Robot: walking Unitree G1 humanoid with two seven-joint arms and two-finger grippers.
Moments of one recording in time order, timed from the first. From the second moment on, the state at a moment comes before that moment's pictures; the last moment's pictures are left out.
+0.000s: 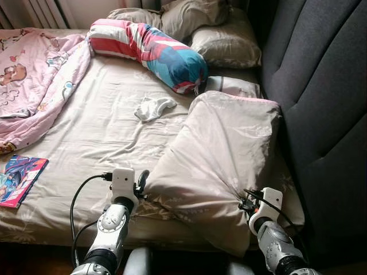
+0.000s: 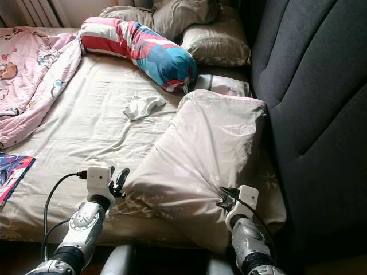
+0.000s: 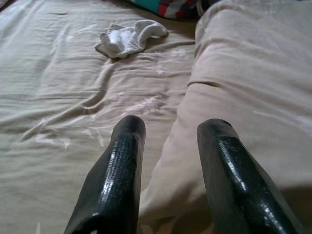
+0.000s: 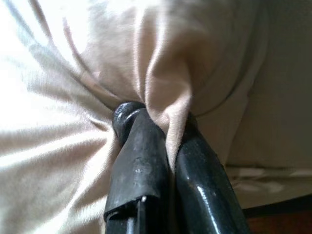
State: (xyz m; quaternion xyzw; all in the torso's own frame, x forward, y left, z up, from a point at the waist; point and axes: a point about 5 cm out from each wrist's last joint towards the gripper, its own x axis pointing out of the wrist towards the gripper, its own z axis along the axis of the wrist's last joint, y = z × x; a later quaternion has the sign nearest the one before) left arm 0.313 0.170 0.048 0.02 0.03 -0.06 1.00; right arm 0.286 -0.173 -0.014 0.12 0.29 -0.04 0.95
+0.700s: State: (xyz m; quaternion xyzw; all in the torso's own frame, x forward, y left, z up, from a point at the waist) left arm 0.313 0.167 0.048 0.03 0.04 -0.07 1.00; right arm 0.294 -0.258 0.020 -0.12 0.23 -0.17 0.95
